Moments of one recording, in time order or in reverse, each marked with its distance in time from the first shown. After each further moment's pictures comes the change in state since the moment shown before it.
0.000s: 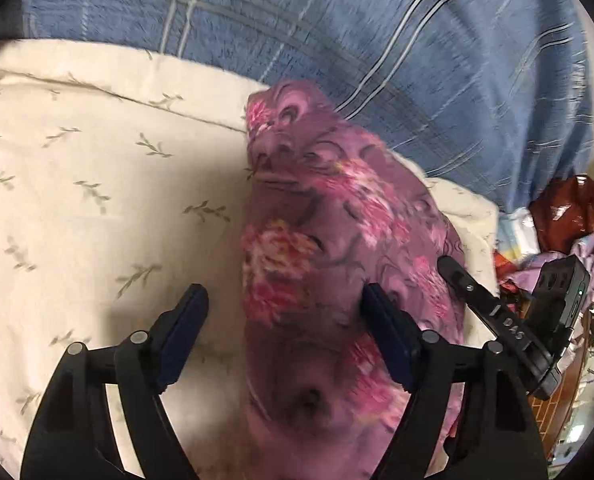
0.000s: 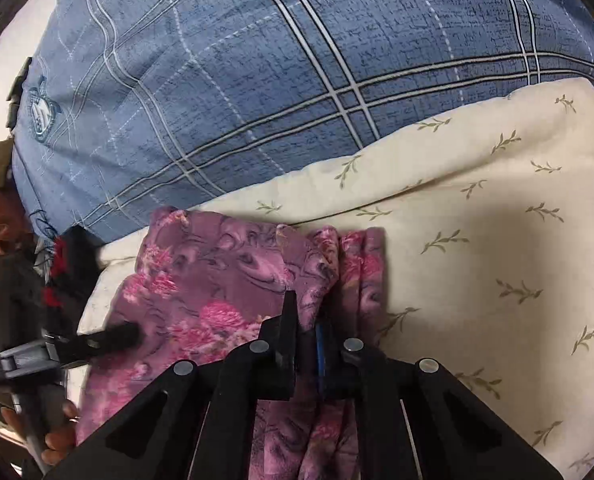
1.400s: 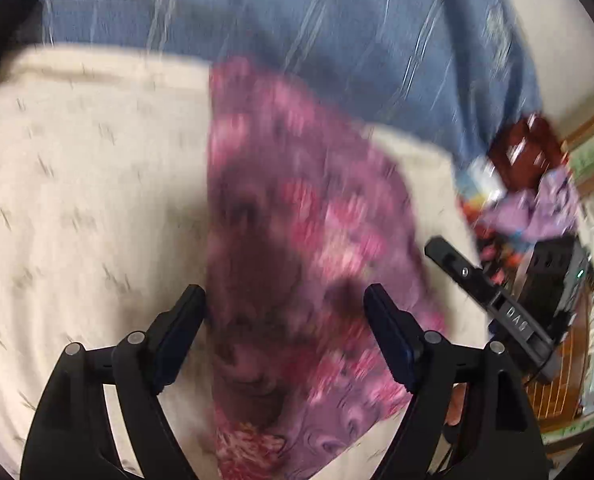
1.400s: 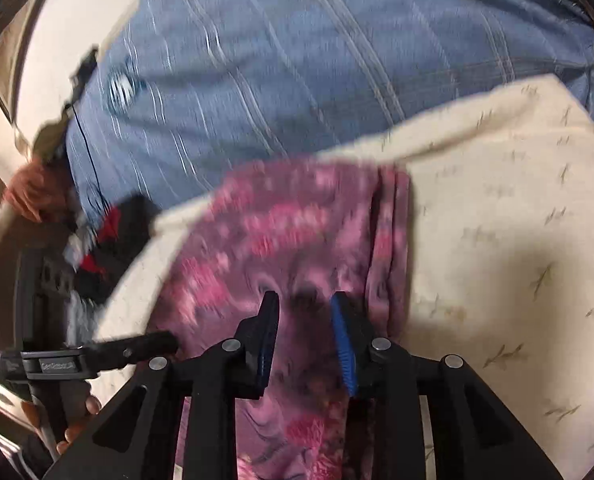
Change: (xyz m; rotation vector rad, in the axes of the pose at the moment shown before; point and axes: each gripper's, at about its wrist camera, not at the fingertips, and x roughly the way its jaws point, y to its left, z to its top) left arm -0.051 -0.011 -0.080 0.129 -0.096 -0.061; right arm -0.073 0.022 -0.078 -0.063 -0.129 0.083
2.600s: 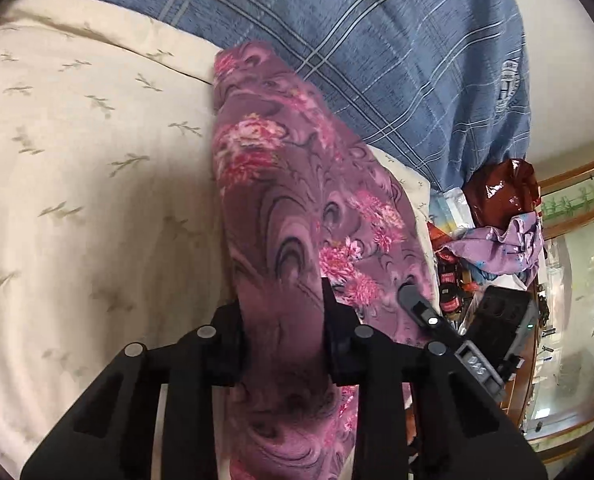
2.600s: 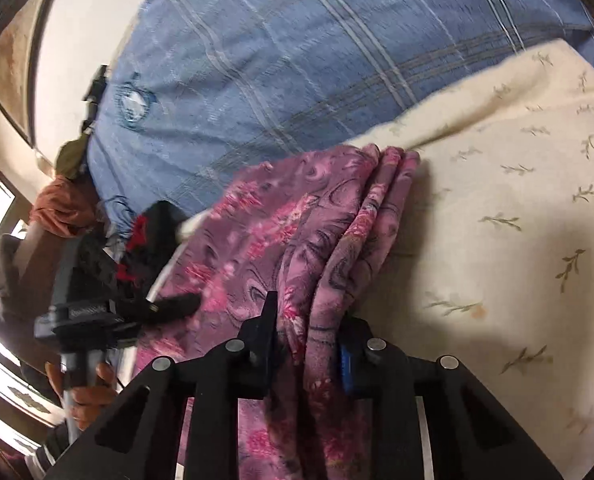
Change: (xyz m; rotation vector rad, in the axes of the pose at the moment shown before) left arm 0.003 0.033 0.012 -0.150 0.084 -0.157; right arm 0.004 -0.009 -0.007 0.064 0.047 0.149
